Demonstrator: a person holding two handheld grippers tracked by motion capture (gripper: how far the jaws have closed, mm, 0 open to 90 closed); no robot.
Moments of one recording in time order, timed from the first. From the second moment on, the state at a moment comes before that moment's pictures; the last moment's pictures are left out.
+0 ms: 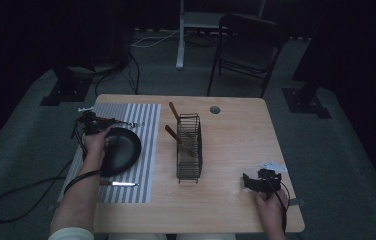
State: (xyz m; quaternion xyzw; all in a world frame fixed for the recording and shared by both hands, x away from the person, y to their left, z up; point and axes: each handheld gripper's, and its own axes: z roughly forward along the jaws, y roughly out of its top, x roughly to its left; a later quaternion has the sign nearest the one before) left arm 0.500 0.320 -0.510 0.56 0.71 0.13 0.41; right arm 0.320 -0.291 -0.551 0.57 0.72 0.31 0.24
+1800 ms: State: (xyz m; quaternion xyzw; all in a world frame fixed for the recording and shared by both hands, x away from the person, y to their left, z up) left arm 0.462 0.291 -0.485 0.65 0.67 0.17 0.31; right arm 0.320 -0.291 -0.550 0.57 0.72 0.31 0.24
